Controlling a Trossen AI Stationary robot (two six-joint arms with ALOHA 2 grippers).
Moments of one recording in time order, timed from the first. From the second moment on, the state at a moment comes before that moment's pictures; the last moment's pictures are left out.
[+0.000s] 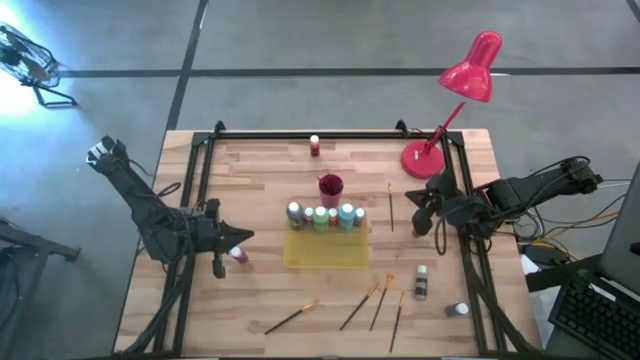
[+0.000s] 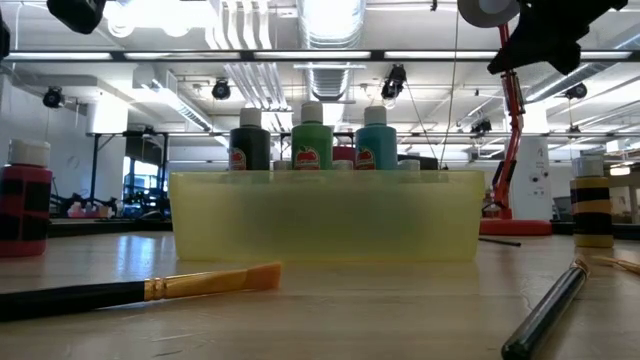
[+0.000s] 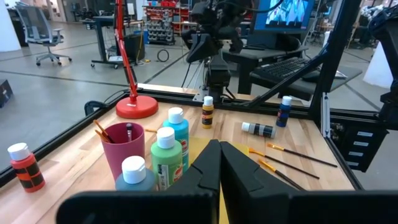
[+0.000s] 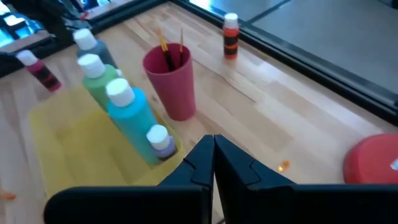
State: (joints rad) left arm -0.83 0.71 0.54 0.02 -1.01 -0.26; right arm 0.33 0.79 0.78 -0.76 0.71 0.76
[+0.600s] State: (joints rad) left arm -0.83 0.71 0.54 0.01 -1.01 -0.26; right arm 0.09 0.79 0.80 -0.74 0.54 0.74
